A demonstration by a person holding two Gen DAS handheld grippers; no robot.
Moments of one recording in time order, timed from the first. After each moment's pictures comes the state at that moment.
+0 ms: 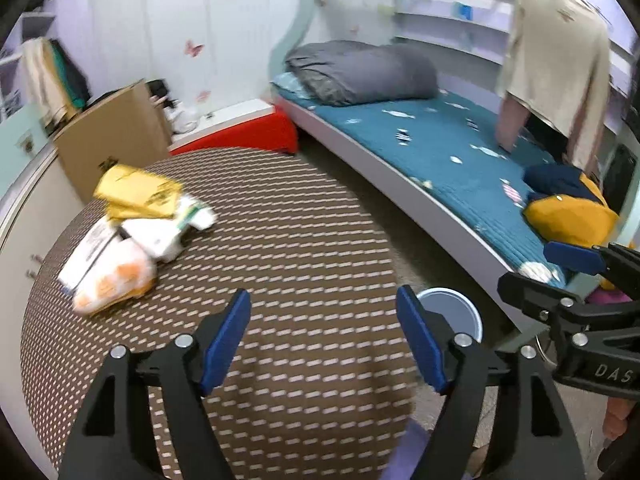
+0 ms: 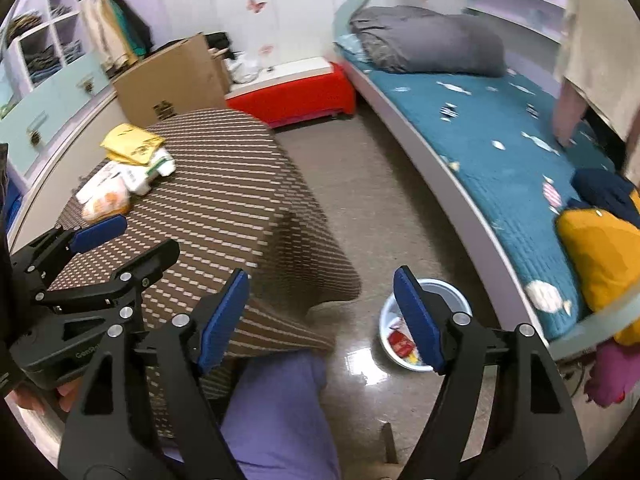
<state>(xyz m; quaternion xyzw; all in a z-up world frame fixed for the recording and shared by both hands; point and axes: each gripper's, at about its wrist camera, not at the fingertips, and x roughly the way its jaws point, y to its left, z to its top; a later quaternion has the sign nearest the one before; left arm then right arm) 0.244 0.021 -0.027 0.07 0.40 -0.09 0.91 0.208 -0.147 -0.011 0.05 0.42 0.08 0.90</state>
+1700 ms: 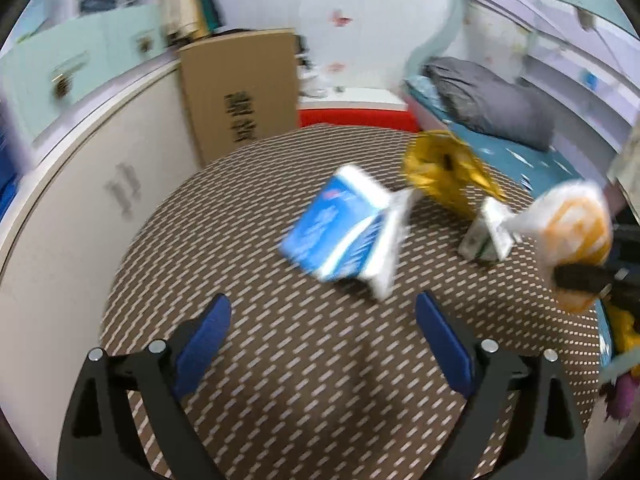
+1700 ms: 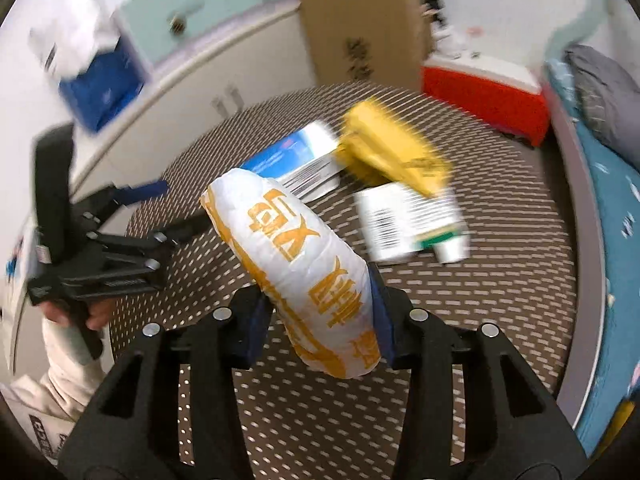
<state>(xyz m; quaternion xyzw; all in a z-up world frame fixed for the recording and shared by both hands) 0.288 0.289 -0.027 -0.03 0.41 0.04 0.91 0.311 0.082 0.009 -0.06 0.45 0.36 0.82</state>
